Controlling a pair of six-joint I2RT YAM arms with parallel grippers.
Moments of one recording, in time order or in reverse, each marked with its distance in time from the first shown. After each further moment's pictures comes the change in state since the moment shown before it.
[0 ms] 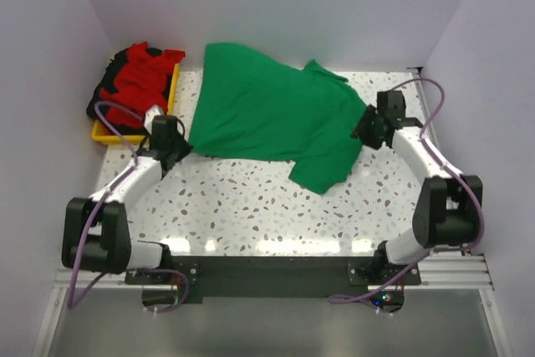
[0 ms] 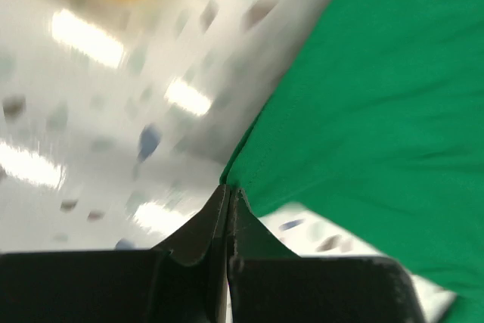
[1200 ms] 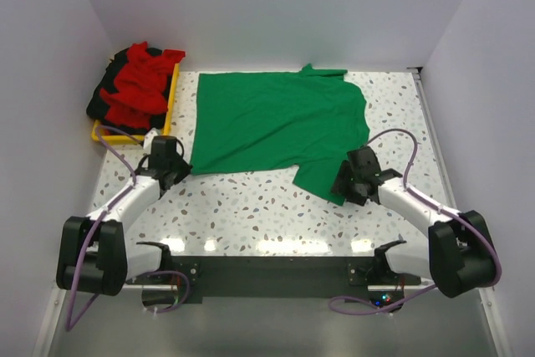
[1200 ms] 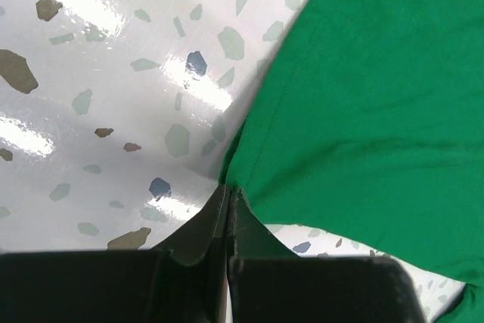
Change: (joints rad) left arm 0.000 -0.092 -0.212 -0.037 0.039 -0.088; right arm 0.270 -0.262 -0.545 0.053 0.048 0.143
